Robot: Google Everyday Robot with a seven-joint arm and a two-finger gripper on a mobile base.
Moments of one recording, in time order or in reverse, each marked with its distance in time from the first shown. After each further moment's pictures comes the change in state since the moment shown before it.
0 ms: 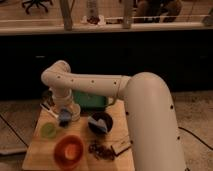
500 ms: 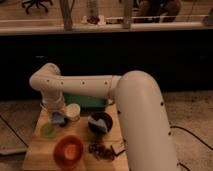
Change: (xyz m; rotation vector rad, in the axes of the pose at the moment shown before) arm -0.028 -0.051 0.006 0.002 -0.006 -0.175
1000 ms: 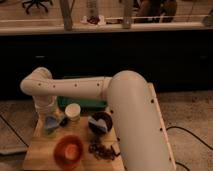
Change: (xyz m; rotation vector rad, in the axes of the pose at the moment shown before) arm -0.018 -0.023 0.012 0.003 -0.048 -0.136
